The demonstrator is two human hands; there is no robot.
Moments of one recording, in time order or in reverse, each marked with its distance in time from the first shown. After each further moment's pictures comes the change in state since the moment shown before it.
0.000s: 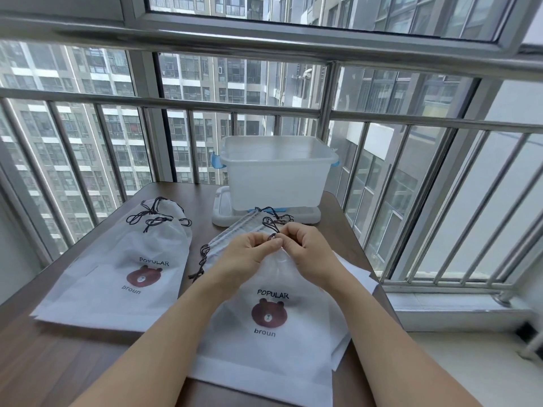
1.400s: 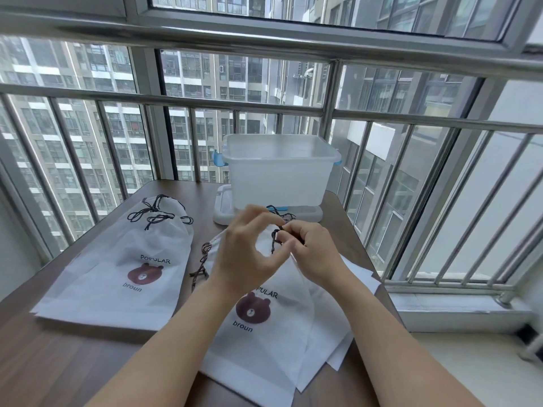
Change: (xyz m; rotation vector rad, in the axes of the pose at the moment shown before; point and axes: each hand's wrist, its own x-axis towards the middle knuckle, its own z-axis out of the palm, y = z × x) left_hand -0.012 0.014 0.006 0.694 0.416 0.857; right_hand -0.004 -0.012 -0.001 -0.170 0.068 -0.060
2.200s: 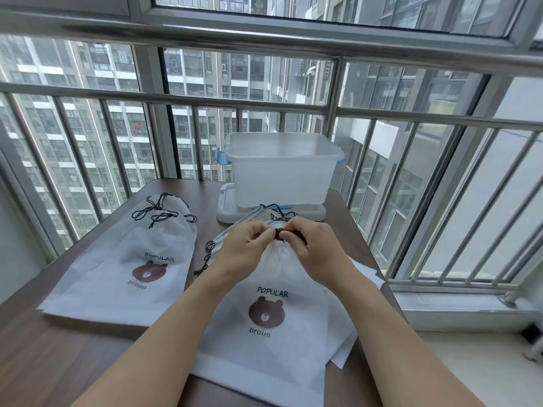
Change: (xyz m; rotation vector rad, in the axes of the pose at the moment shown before) left_hand 0.003 -0.019 0.002 -0.346 -0.311 -0.648; right_hand 0.001 0.004 -0.003 -0.170 -0.010 -0.174
